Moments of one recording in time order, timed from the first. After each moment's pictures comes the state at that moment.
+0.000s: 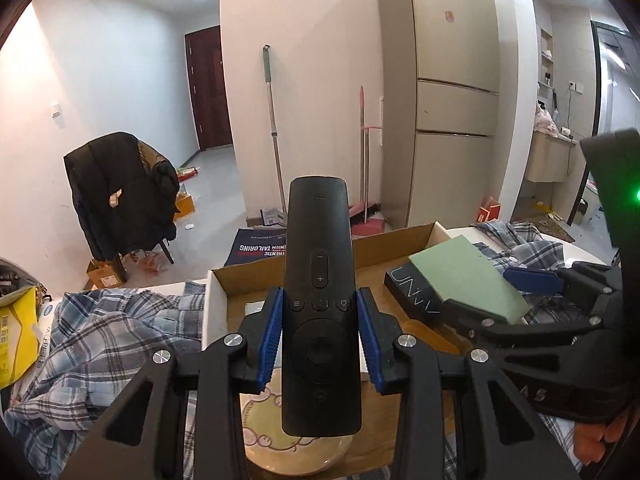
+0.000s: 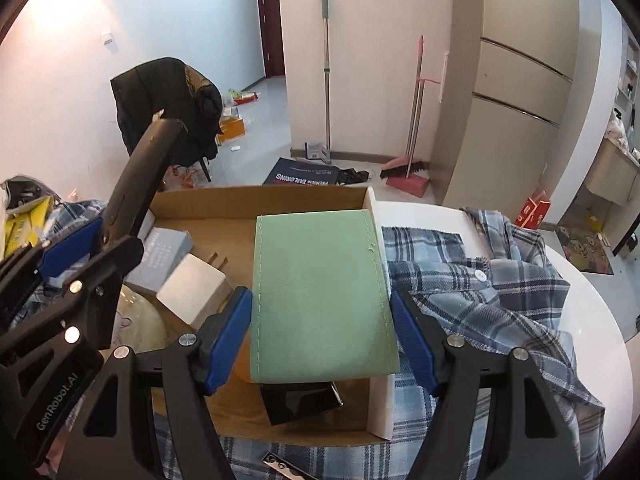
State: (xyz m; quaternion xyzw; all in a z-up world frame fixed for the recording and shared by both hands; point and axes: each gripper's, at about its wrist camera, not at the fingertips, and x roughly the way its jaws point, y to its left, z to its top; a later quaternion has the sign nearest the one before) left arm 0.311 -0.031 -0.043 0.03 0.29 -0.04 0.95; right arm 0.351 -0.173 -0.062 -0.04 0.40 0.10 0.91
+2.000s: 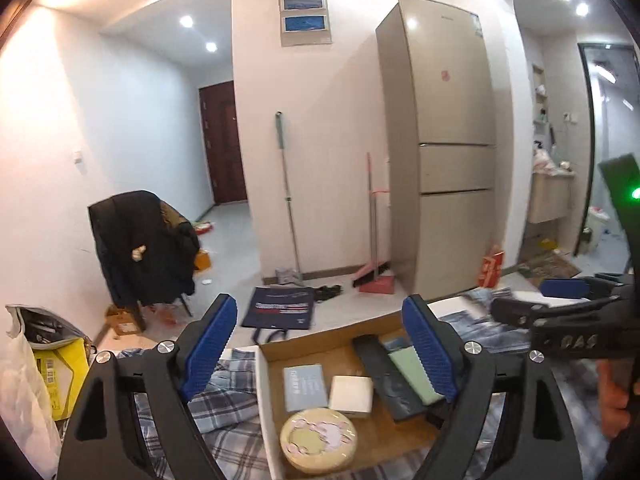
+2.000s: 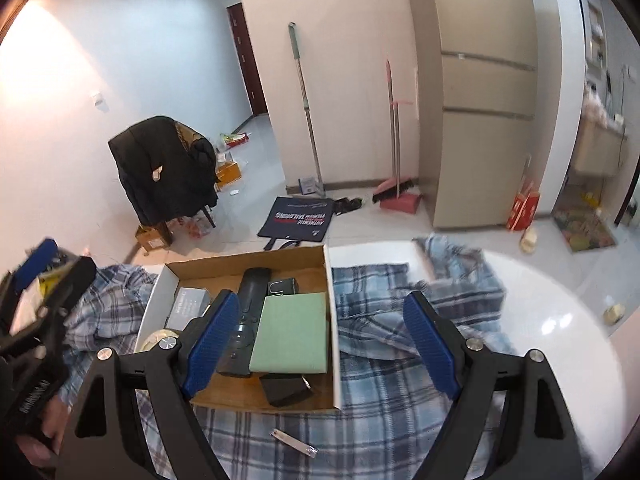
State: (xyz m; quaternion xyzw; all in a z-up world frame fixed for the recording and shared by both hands) left arm 0.246 -0.031 0.058 0.04 0.19 -0.03 0.98; right arm 0.310 -0.225 0.028 0.01 0.34 0.09 0.93
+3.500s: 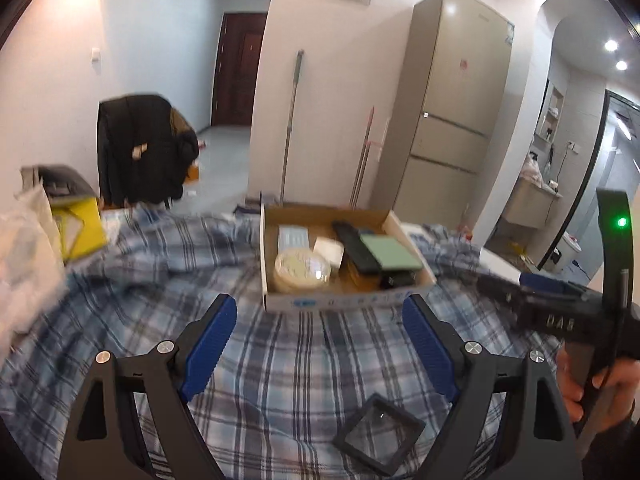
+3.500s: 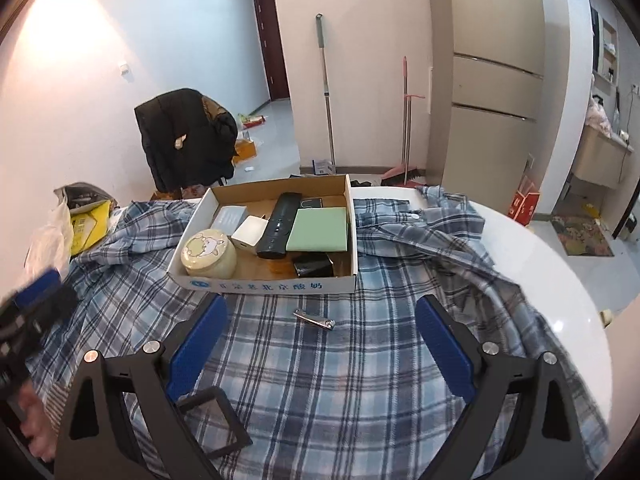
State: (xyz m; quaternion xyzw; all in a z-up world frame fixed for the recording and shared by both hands) left arm 0.108 0.011 0.016 -0.08 0.30 -0.05 0.95; right arm 0.199 -0.227 -0.003 0.02 0.36 0.11 0.93
